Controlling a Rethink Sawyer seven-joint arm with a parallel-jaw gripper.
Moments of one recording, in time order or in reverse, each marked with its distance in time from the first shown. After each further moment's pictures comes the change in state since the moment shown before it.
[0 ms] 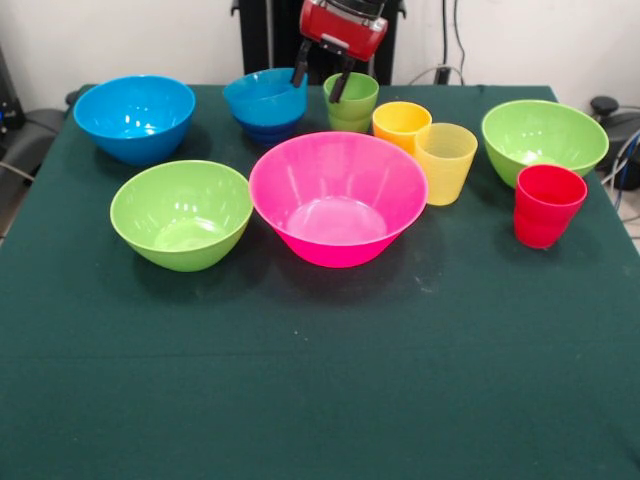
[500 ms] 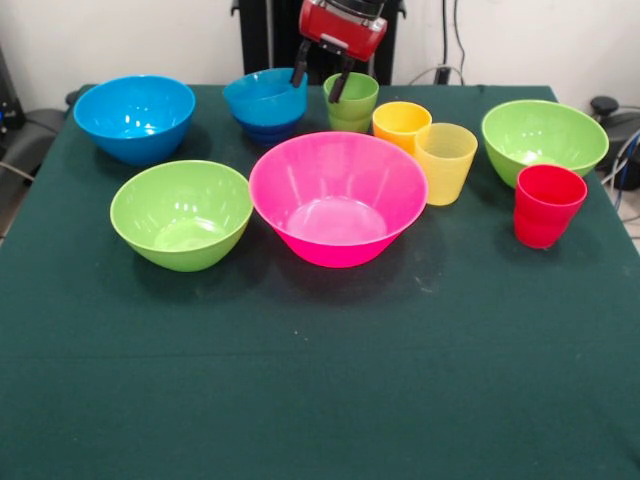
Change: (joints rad) arm -0.002 0.000 0.000 0.000 0.000 0.000 0.000
